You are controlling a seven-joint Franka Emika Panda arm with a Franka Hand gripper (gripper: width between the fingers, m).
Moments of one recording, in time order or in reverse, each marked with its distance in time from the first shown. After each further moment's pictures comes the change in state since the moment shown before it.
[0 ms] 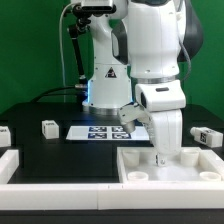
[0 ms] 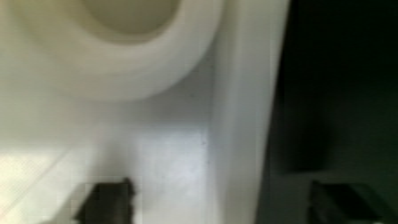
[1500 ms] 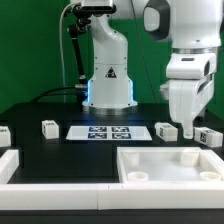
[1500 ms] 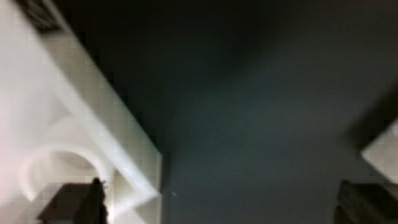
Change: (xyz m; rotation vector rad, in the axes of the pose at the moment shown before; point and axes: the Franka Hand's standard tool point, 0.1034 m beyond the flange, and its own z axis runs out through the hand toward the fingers) arm 0.092 -0.027 -0.039 -0.013 -0.025 0.624
